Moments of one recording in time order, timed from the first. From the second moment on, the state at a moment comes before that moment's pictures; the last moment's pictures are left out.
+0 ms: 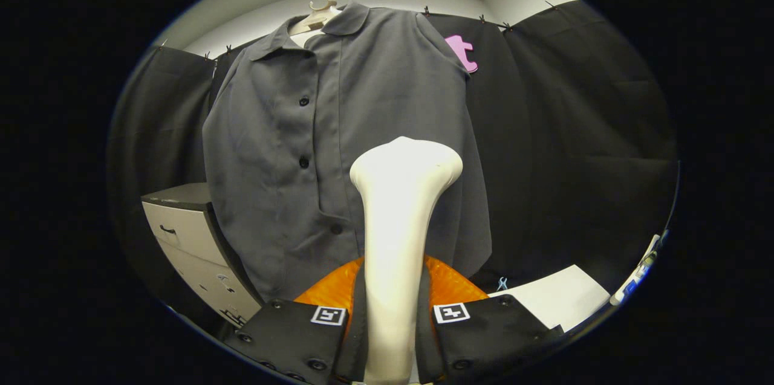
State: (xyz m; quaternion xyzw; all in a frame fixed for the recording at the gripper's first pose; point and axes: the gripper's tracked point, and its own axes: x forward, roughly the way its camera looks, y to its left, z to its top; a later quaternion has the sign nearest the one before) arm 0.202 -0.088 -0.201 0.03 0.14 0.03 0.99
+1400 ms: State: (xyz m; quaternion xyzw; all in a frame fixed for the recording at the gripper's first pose) arm 0.060 -0.064 -0.143 0.02 0.12 0.02 0.99
